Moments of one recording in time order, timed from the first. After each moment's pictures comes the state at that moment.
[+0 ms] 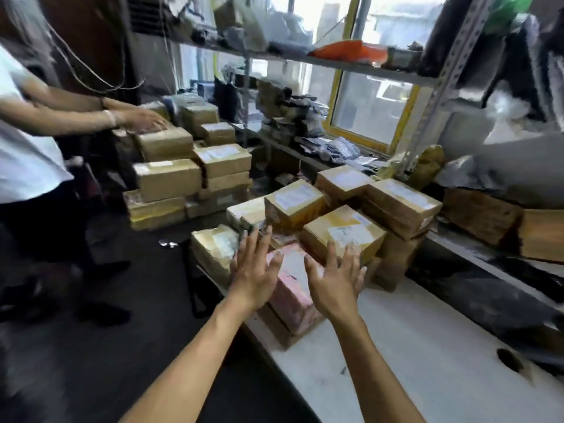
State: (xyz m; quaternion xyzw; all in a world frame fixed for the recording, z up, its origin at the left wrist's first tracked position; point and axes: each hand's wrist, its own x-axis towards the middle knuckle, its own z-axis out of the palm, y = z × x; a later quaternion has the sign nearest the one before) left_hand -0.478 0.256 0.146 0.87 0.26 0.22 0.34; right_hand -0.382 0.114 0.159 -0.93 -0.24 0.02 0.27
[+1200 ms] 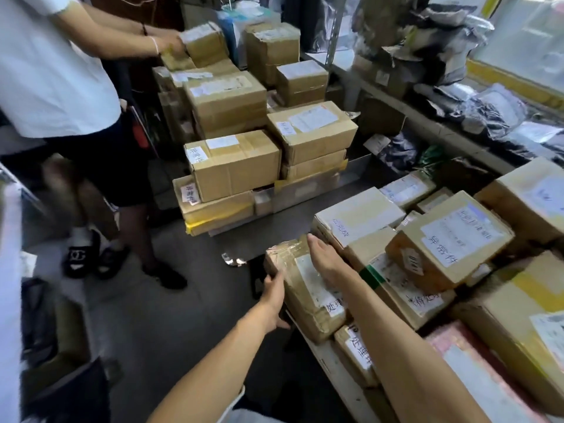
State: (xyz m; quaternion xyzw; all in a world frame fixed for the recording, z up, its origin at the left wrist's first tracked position) left_hand -0.413 0.565 -0.008 0.36 0.54 0.02 0.76; right_hand -0.276 0.526 0.042 -0.85 -0.29 0.36 0.26
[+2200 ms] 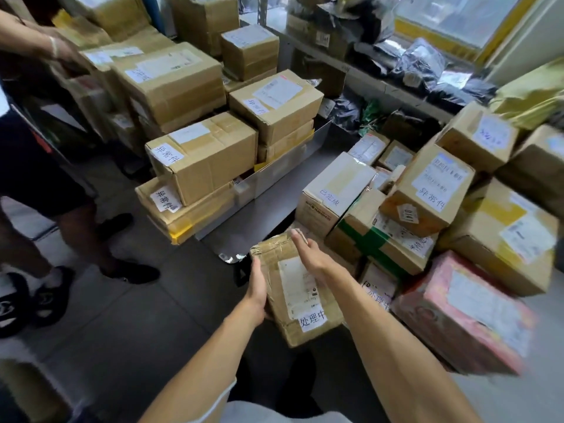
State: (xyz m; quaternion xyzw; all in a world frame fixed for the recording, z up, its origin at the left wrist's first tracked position) left_hand -0.473 0.631 -0.042 0.40 0.42 -0.11 0.80; right_hand -0.356 0.544 0.023 -0.87 -0.06 0.40 0.28
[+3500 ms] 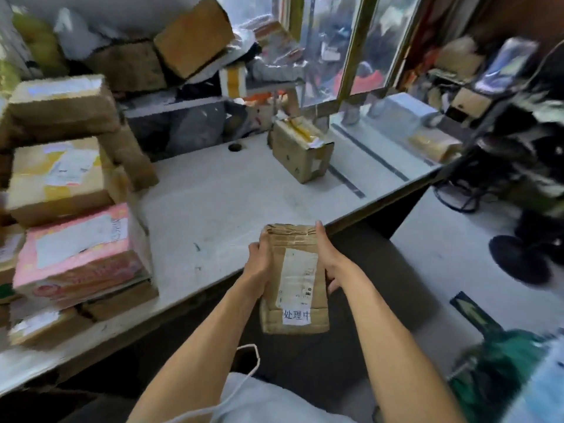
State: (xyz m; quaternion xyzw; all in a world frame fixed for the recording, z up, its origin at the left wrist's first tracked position) left_hand -0.547 0.043 0.033 0.73 0.02 -0.40 0.55; right_hand -0.645 -0.078 0.090 -0.63 0.47 0.16 0.60
